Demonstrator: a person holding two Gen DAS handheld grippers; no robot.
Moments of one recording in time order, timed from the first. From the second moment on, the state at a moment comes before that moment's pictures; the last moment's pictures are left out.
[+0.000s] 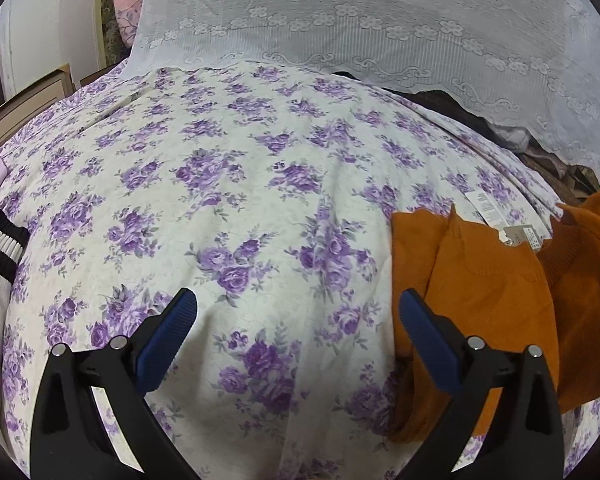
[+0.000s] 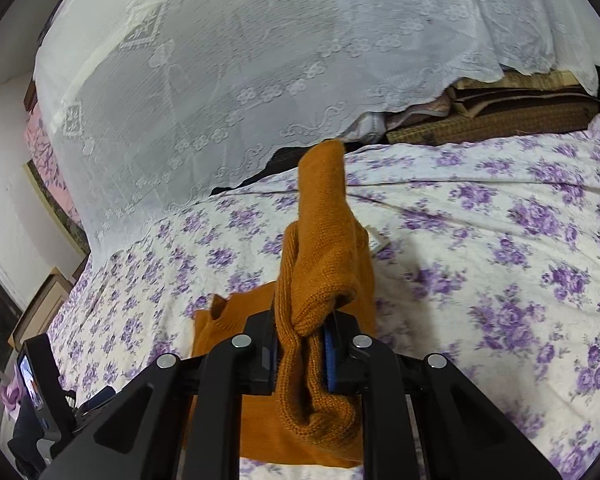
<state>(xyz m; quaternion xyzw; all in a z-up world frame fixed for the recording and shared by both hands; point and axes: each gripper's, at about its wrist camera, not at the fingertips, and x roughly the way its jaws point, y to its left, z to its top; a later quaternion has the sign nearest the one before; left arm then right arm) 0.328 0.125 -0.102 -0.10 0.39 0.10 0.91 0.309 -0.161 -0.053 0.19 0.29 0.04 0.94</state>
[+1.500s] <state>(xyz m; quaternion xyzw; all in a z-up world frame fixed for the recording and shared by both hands) 0.339 0.111 -0.107 -0.05 0.41 0.10 0.91 0.270 -0.082 -0.094 0.00 0.33 0.13 0.94</state>
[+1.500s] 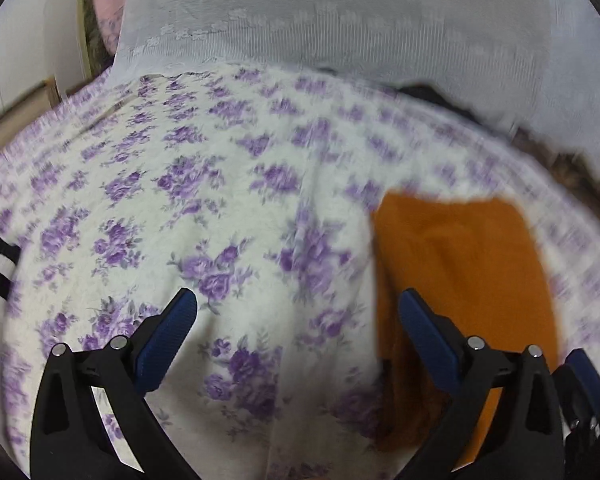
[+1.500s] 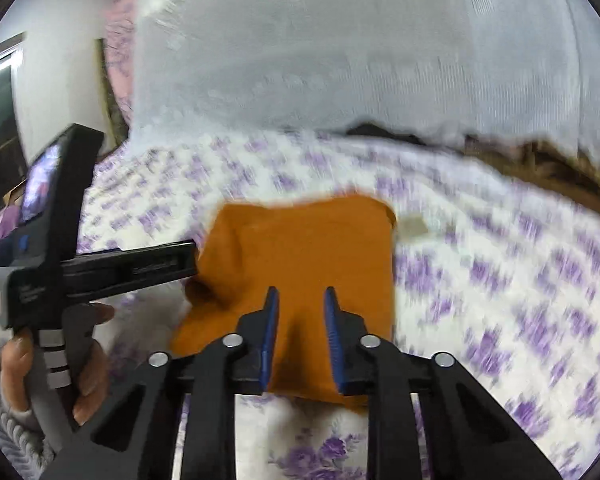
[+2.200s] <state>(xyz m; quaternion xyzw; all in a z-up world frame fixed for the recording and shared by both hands) 0.346 0.064 -0.125 0.01 0.44 0.04 0.90 0.385 -0.124 -0.088 0.09 0.38 0.14 0.91</state>
